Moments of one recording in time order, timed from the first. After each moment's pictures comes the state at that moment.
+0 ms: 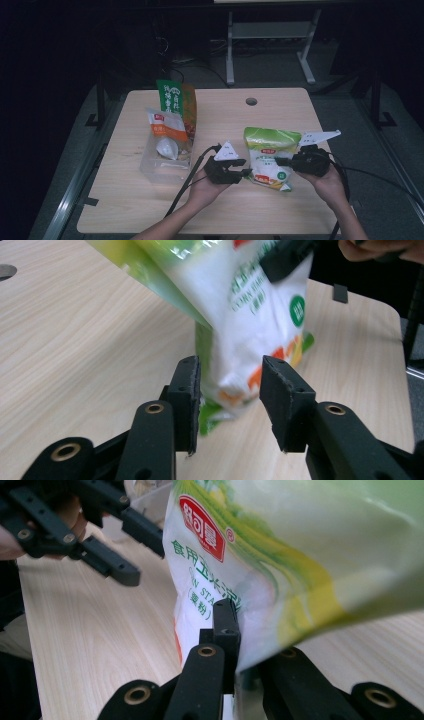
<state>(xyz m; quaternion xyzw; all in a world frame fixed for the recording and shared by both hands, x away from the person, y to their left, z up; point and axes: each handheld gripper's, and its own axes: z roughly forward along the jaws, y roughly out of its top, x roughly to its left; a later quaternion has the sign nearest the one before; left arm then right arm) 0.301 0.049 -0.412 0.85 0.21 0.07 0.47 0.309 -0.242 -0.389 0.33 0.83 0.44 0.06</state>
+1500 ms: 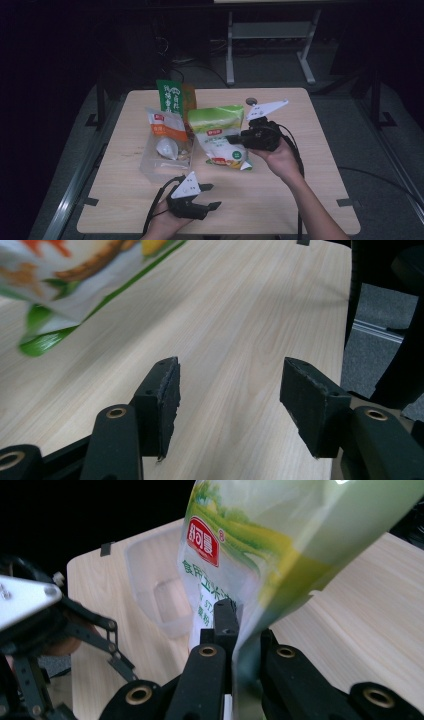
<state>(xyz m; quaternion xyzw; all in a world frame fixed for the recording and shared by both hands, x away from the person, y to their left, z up) 0.231 0.137 -0.427 0.86 0.19 0.08 0.47 0.339 -0.112 -0.311 0.25 0.85 0.47 0.05</state>
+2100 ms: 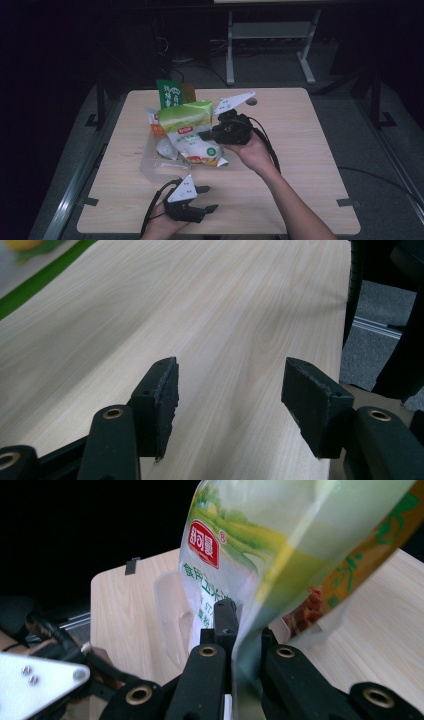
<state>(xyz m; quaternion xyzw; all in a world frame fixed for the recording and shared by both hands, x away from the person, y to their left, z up) 0.226 0.144 -0.433 0.86 0.19 0.08 0.47 0.346 -0.046 -0.292 0.20 0.85 0.48 0.03</state>
